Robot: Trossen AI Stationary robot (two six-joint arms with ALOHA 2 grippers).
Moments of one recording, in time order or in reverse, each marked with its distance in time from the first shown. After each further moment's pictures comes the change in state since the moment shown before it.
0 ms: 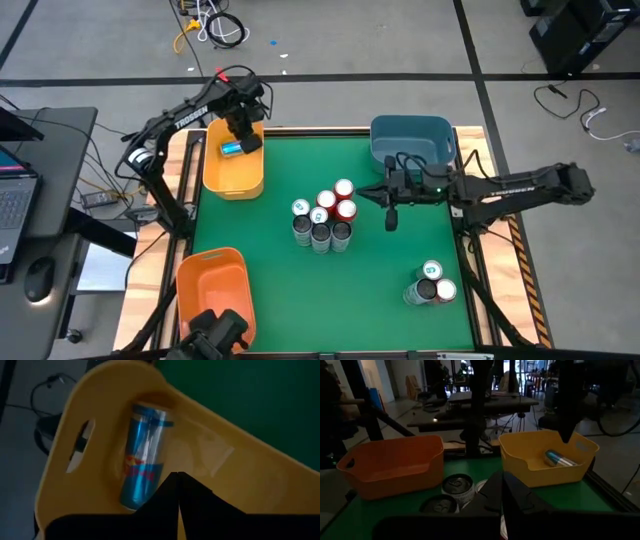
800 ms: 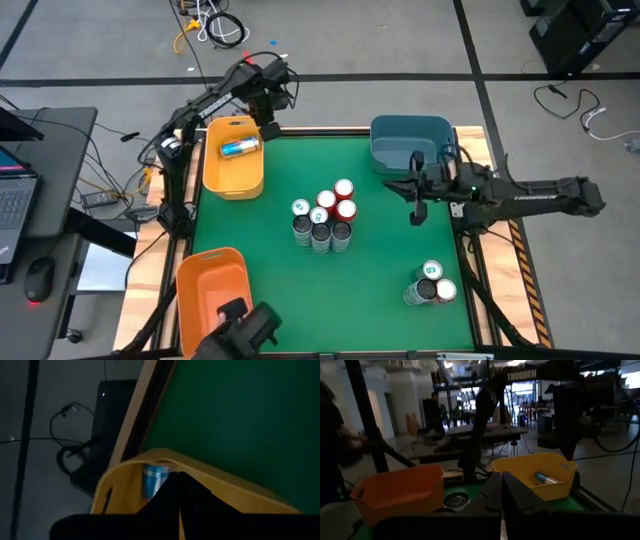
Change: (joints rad) left arm -0.106 0.254 0.500 -0.225 -0.035 0.038; right arm -0.037 -0.331 -0.138 -0.032 0.005 0.030
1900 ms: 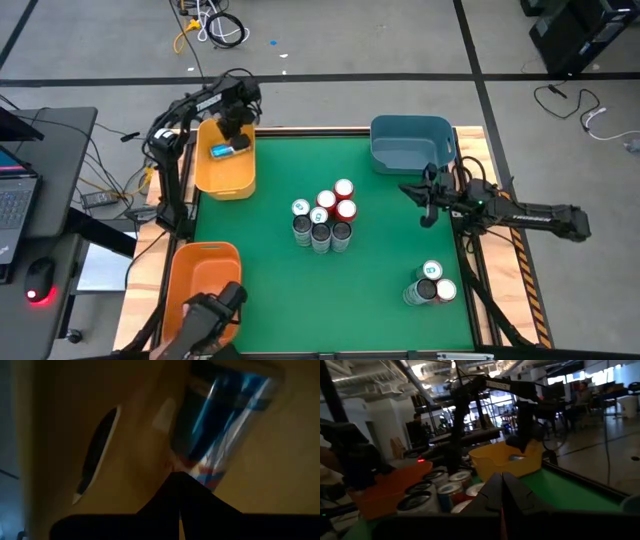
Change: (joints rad) left arm 0.246 0.045 -0.399 0.078 -0.152 0.023; right arm -0.124 -0.508 -0.451 0.027 -0.002 0.155
